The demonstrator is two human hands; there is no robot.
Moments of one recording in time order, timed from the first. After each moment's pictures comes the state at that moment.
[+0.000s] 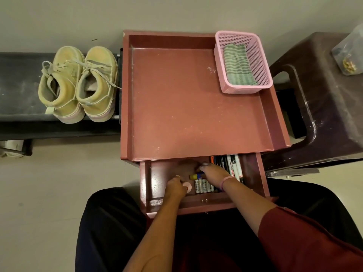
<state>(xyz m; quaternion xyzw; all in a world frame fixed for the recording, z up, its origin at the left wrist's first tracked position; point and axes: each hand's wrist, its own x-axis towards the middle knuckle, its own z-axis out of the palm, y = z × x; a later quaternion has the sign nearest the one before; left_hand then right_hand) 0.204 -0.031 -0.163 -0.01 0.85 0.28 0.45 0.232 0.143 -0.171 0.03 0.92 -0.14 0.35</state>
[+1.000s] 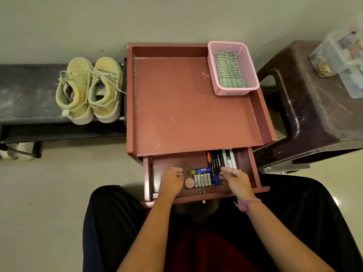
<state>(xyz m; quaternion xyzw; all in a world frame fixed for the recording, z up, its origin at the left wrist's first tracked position) 0.206 -0.051 -0.098 0.00 0.85 0.38 0.37 0.309 0.131 -0.077 0.54 0.62 -0.57 0.03</state>
